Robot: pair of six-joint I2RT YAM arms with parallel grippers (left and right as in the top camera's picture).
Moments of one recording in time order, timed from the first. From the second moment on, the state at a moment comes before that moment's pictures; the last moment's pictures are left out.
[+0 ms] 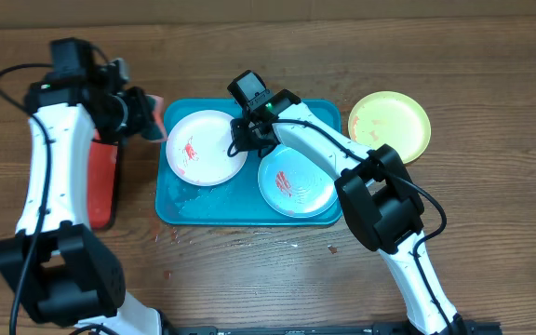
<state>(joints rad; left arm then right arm) 0.17 1.78 1.57 -1.01 0.33 -0.18 0.65 2.40 1.95 -0.76 -0.12 0.45</state>
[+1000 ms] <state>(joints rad) -0.06 2.14 1.57 -1.07 0.04 -0.27 0.66 2.41 1.95 -0.78 -0.23 0.45</state>
